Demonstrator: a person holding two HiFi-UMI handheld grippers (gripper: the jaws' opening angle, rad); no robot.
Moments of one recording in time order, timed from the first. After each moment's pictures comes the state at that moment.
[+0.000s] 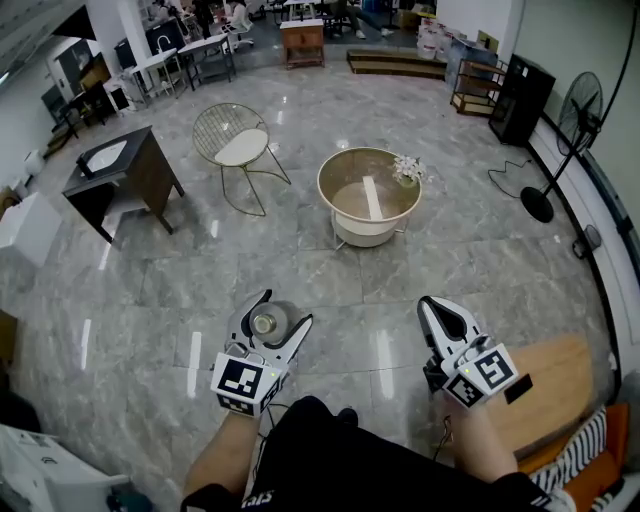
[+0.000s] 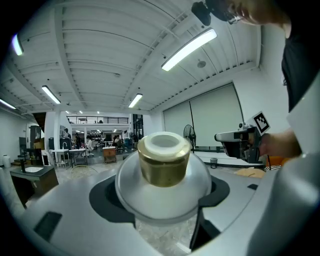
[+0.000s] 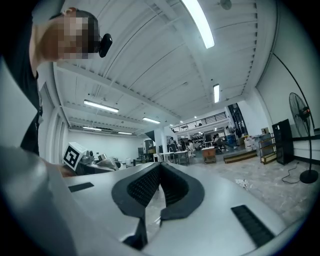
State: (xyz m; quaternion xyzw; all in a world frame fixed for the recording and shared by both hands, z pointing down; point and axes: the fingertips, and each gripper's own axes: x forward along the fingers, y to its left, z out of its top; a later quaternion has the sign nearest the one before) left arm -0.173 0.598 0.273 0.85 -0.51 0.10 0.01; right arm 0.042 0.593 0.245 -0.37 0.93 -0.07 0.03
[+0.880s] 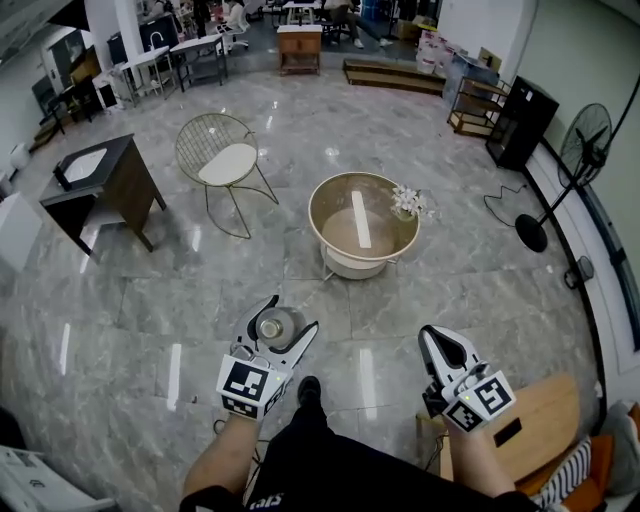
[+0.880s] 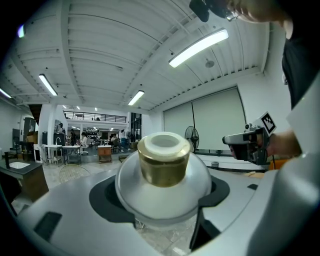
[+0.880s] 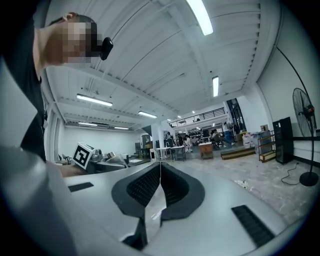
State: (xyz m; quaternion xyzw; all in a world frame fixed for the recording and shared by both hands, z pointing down) left arm -0.199 0.391 0.290 0.87 -0.49 0.08 0.02; right arm 0.014 0.423 0.263 -0.38 0.92 -0.09 0.00
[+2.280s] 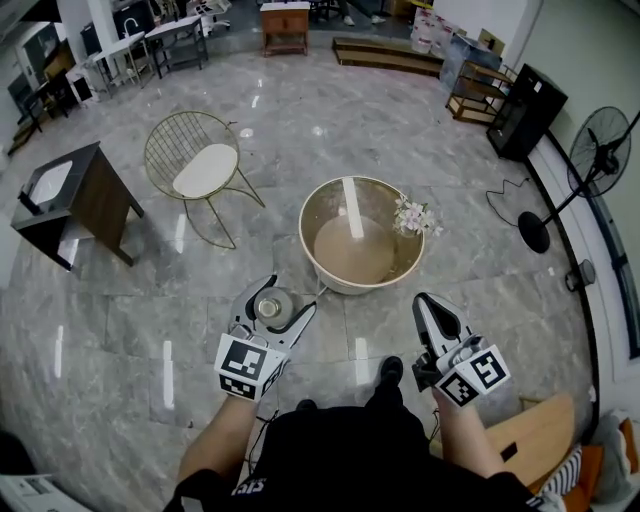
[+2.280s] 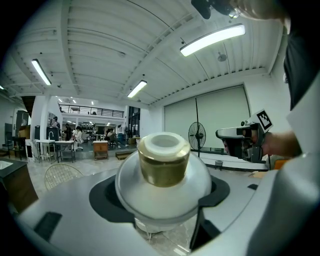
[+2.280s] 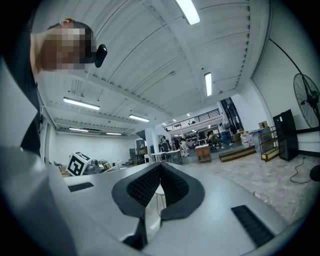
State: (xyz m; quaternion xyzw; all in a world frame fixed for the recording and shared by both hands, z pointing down) left arm -0.222 0.088 0.326 0.88 -0.47 0.10 0.04; right arm -0.023 0.109 0.275 -0.40 0.91 -0.10 0.04
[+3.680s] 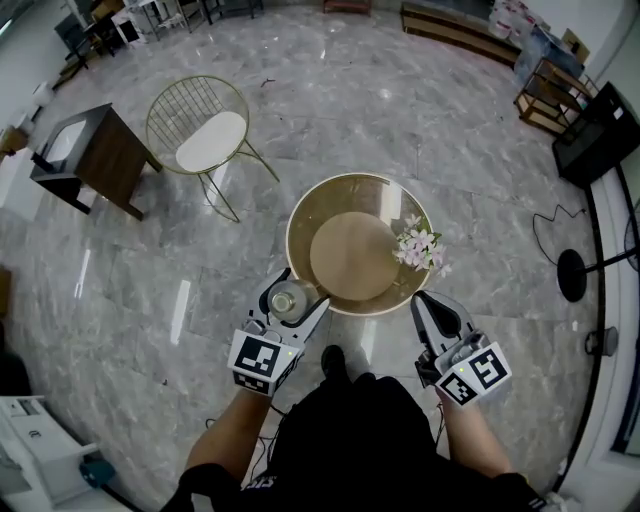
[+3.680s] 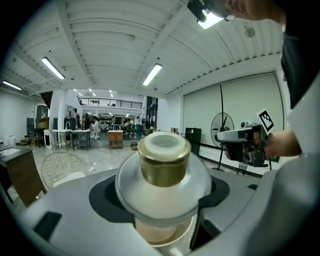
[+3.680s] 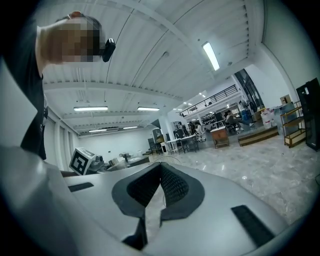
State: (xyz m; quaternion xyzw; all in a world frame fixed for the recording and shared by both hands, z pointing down) left arm -0.031 -0.185 0.388 0.81 -0.56 0.12 0.10; right arm 0.141 -0.205 0.350 -0.27 0.95 -0.16 -0.02
